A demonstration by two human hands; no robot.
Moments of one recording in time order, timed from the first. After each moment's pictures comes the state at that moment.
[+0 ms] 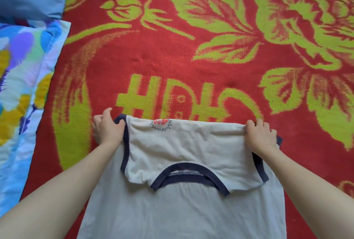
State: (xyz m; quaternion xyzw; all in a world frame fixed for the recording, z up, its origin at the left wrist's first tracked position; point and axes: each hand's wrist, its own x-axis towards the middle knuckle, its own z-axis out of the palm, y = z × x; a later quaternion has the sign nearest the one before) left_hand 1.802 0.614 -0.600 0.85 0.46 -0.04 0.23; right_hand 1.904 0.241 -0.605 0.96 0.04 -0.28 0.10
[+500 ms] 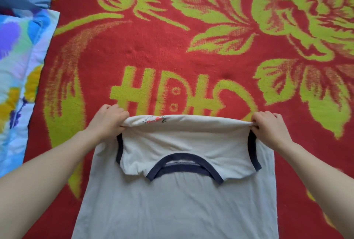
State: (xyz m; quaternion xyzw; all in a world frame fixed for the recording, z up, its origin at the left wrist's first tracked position) left_hand 1.806 0.632 -0.579 0.98 -0.09 -0.20 0.00; right_hand 1.909 0.202 -0.577 0.97 0.19 -0.18 0.02
